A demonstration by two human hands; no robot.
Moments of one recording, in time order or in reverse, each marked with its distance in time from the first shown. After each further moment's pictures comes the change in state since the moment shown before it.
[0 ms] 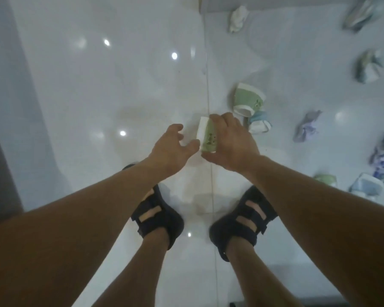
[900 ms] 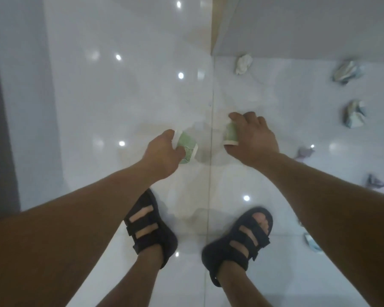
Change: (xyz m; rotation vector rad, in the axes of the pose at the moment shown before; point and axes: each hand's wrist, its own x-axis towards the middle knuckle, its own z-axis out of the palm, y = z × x) left_hand 0.016 0.016 -0.040 0.107 0.152 0.061; right_hand 0.045 0.034 -0.055 -0.176 0.064 0.091
